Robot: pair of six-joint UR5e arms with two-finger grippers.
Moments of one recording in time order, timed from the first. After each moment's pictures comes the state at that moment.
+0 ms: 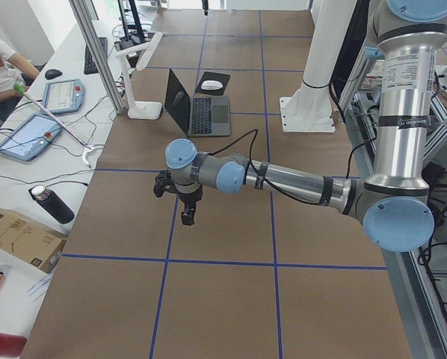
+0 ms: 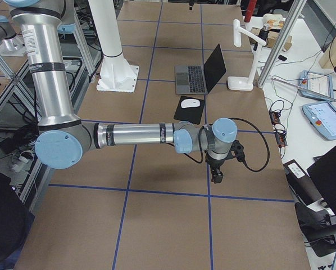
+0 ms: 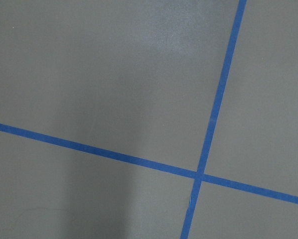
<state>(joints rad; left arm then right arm) -1.34 -1.57 -1.75 -1.63 -2.36 -0.19 1.46 -1.41 1.48 -1.48 2.33 -0.05</state>
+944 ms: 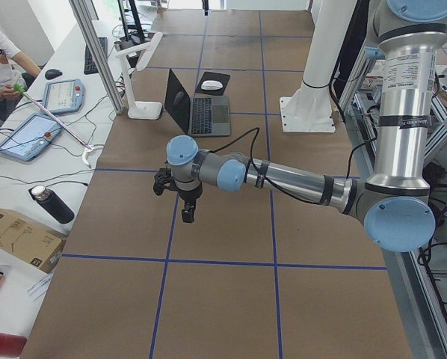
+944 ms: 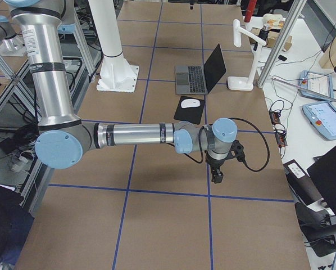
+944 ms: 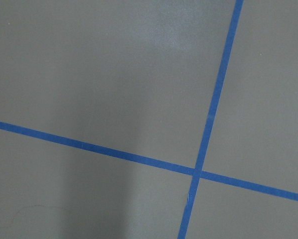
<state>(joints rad) -1.35 -1.56 -1.77 -1.68 -2.36 -0.23 1.46 -1.41 1.48 -1.48 2.33 -0.05</state>
